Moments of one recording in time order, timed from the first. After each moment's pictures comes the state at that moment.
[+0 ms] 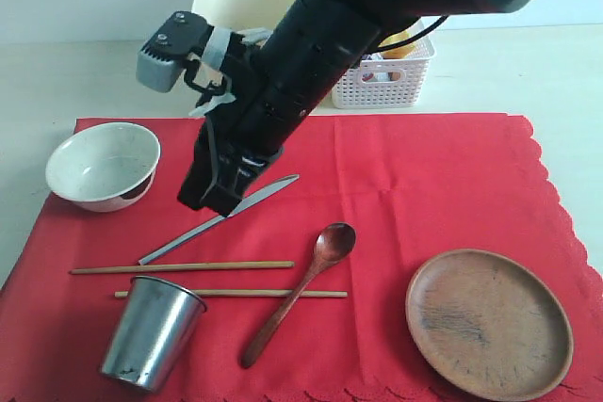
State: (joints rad) left arm -0.01 0.01 0.00 0.01 0.08 -0.11; right arm 0.69 1.94 -1.42 0.78 0.97 -1.13
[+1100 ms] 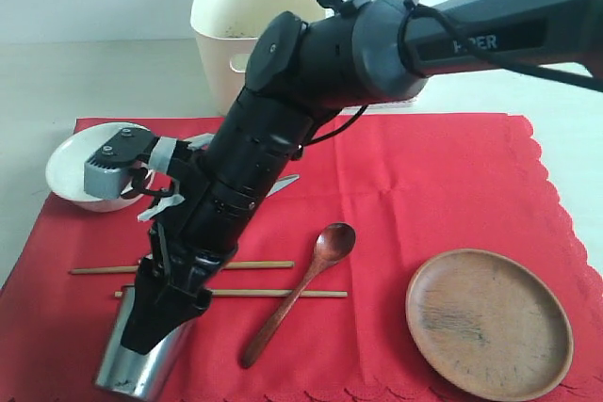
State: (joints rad) left arm -0.01 0.01 0.00 0.01 0.08 -0.11; right arm 0.80 2.11 -1.42 0.93 1.08 -1.18
